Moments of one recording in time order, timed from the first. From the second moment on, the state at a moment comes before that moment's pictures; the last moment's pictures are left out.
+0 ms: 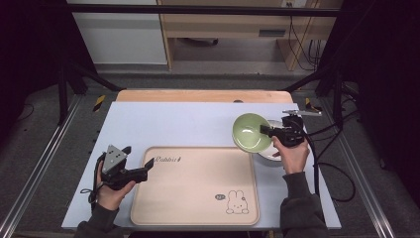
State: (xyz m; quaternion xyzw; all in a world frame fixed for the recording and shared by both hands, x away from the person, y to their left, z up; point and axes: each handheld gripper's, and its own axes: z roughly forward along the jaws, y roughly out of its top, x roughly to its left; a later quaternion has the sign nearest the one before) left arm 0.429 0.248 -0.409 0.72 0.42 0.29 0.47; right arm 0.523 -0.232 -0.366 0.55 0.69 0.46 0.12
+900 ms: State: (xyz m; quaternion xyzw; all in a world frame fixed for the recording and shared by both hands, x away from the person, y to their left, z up) left arm 0.427 0.247 -0.407 0.72 0.42 0.29 0.47; right arm 0.522 -0.182 -0.374 0.49 0.74 0.46 0.09
